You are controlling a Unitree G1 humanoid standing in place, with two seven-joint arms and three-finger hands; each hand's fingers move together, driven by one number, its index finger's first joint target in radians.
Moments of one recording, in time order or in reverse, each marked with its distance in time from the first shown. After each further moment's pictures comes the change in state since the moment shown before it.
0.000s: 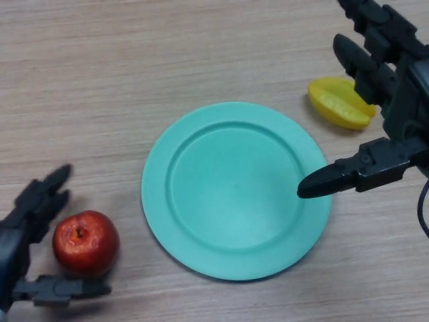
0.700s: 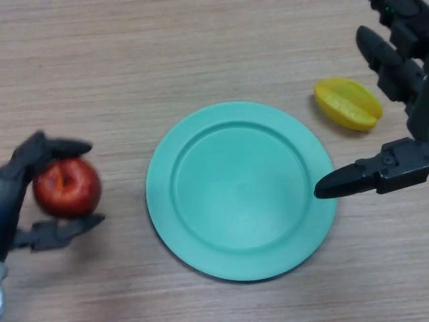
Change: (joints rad) left arm -0.104 0.044 -0.053 -0.242 0.195 0.137 0.142; right arm 0.004 -0.020 -0.068 -0.071 0.033 0.086 -0.020
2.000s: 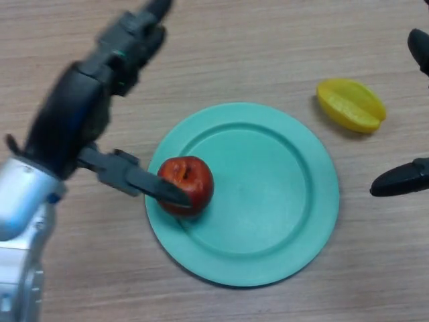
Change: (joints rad) left arm -0.237 -0.019 -0.055 -0.447 -0.387 0.589 -0.132; right arm 0.080 -0.106 -0.159 0.102 0.095 -0.133 0.082
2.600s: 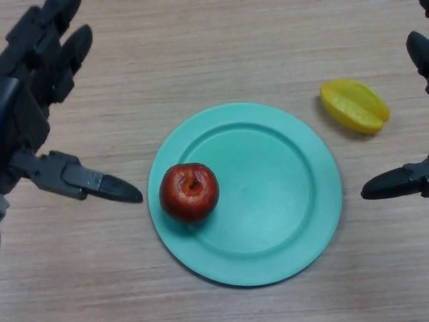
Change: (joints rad) left arm 0.071 0.074 0.109 -0.118 -0.093 0.081 0.088; right arm 0.038 0.041 0.041 0.004 -0.095 -0.085 0.003
